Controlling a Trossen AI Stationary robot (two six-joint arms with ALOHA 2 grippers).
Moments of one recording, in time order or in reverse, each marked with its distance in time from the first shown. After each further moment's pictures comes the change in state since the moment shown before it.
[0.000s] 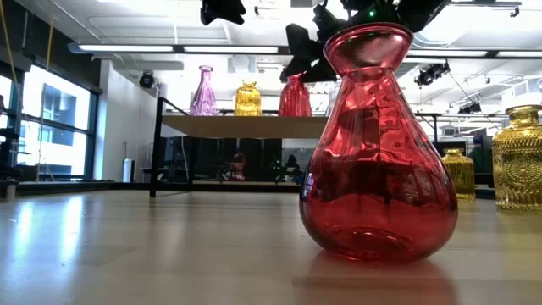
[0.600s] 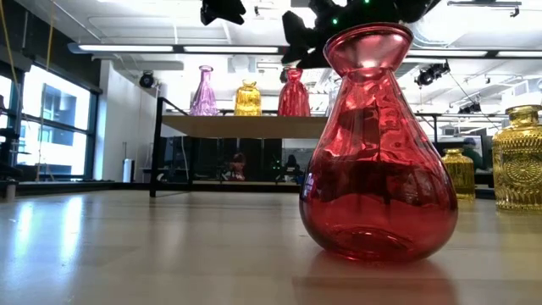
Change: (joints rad) left arm 0.000 0.000 0.000 0.000 0.000 0.000; right arm 0.009 0.000 0.067 -0.012 0.041 -0.094
